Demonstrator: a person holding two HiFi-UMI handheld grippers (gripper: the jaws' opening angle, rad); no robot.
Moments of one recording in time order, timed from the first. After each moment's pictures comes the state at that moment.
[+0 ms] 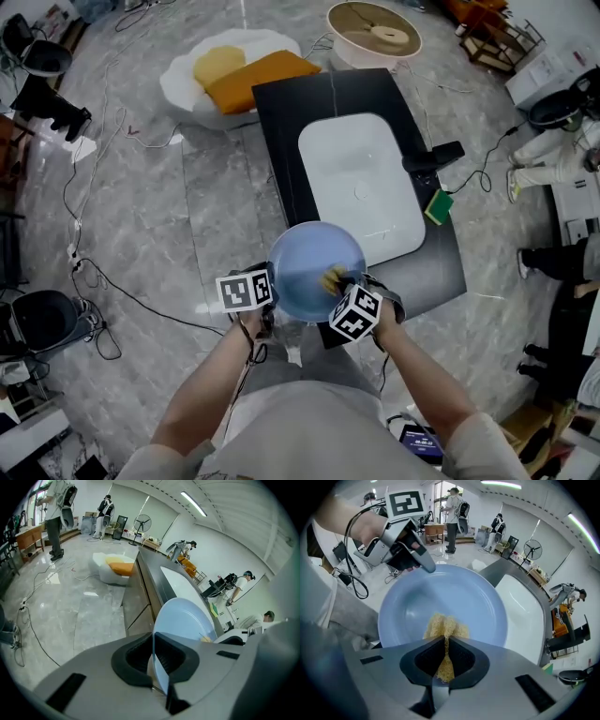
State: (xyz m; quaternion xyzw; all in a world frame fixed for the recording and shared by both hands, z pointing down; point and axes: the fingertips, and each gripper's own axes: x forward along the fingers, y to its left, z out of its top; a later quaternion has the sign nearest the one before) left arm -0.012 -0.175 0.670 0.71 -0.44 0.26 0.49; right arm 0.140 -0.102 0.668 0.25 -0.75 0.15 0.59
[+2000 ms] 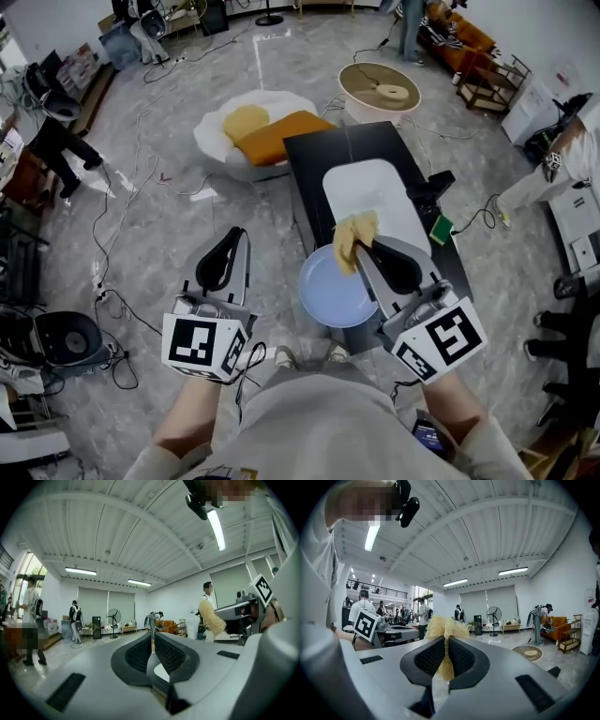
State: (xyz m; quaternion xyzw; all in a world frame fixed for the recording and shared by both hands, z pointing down) left arm -0.100 -0.178 0.254 0.87 -0.49 0.03 -0.03; right arm 0.055 -0.138 0.232 0.45 -0.89 0.03 0.04
